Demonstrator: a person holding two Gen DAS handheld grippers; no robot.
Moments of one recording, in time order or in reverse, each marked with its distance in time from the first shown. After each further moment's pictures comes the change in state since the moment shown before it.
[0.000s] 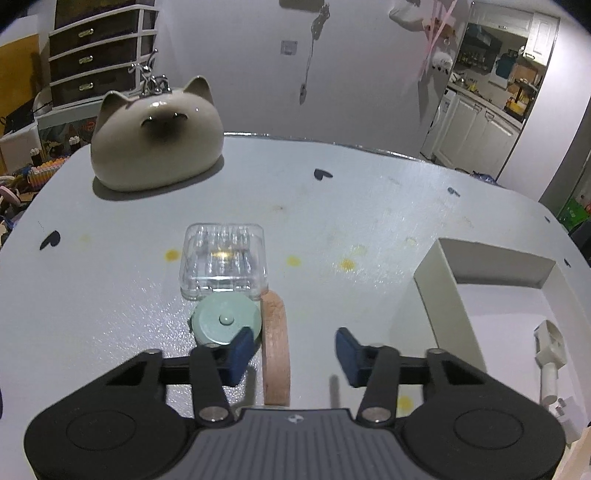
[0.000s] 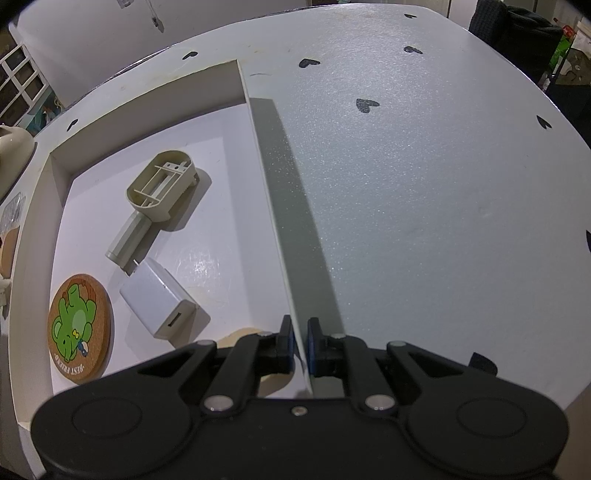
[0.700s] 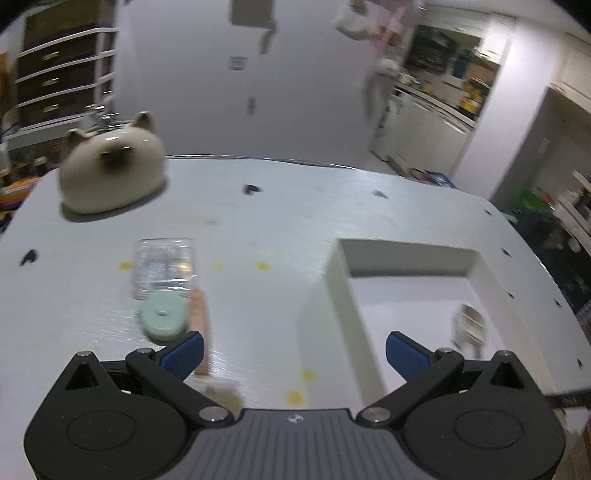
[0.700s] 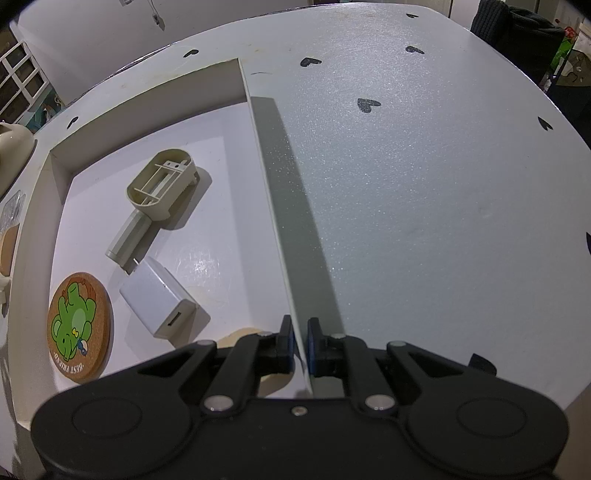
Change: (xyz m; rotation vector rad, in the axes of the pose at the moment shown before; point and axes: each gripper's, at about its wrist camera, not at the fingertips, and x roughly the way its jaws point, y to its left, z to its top) left arm -0.060 -0.038 -0.004 0.042 -0.026 -0.114; right arm 0.001 0.001 0.001 -0.006 0.006 -0.003
